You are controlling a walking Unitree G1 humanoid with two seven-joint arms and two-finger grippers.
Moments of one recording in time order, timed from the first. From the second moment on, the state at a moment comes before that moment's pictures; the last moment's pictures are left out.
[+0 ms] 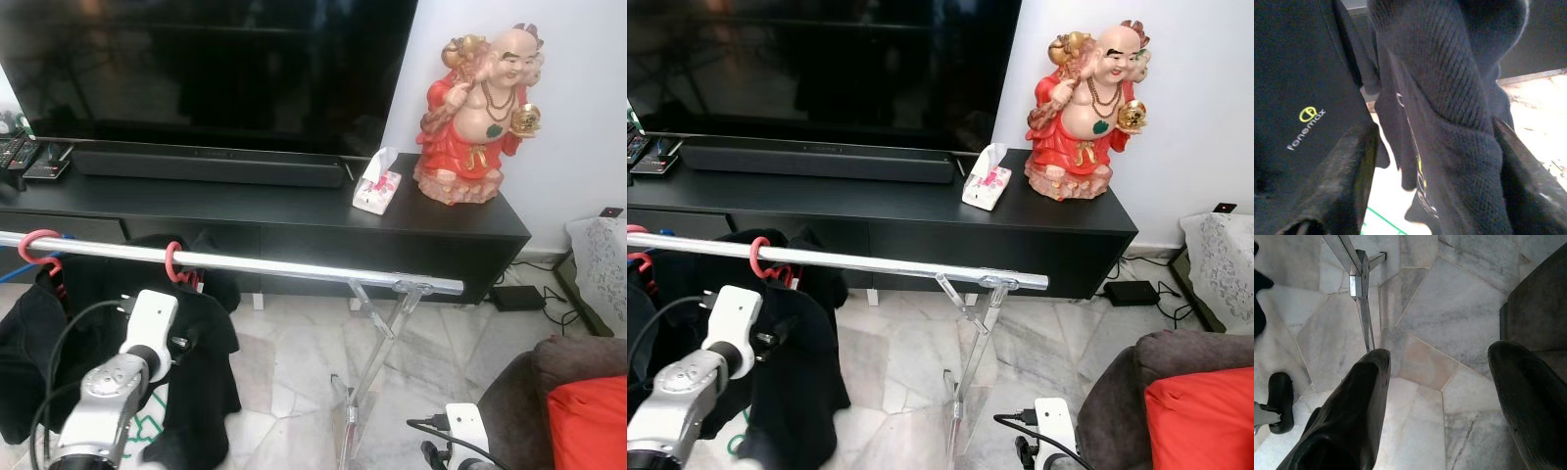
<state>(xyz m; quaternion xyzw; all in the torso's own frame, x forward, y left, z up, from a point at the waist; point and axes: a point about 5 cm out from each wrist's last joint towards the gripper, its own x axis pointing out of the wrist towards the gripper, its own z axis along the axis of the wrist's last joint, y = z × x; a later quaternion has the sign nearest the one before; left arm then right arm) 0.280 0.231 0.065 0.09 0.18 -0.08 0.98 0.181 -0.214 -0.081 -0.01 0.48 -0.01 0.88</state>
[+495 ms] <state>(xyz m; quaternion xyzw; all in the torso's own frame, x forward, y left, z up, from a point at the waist) 0.284 0.232 0.066 0.14 0.18 -0.05 0.97 0.181 -0.214 -0.081 -0.01 0.48 -0.01 0.88</state>
